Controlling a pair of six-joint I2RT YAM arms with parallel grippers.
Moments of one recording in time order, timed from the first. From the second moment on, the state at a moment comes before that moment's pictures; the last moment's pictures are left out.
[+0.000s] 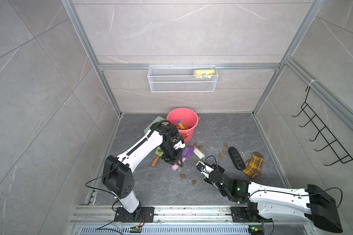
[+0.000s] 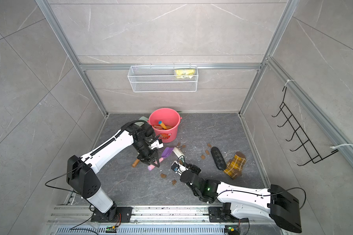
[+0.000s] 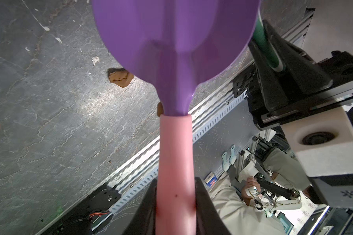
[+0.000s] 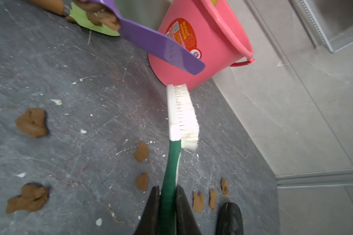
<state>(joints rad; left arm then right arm) -0.61 1.67 1.54 -1.46 0.59 -0.14 1.16 1.07 0.49 -0.05 0.68 -0.30</state>
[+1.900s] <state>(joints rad) -0.76 1.76 1.57 -1.51 0.19 -0.12 1.13 1.07 0.67 -0.37 0.48 -0.24</state>
